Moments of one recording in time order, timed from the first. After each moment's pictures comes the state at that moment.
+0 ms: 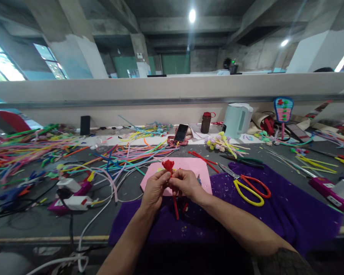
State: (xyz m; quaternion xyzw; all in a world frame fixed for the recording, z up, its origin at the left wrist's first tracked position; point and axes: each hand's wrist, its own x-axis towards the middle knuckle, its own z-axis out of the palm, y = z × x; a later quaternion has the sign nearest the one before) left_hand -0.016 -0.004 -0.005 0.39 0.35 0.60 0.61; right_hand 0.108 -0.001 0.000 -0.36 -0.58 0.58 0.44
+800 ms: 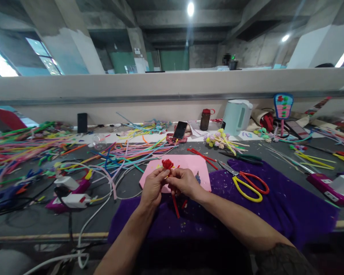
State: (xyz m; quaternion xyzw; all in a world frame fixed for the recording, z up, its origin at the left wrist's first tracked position) left_hand -0.014 -0.002 -0.007 0.39 0.38 0.60 0.58; right_hand 0.107 -0.003 -0.002 -0.37 -0.60 0.58 0.42
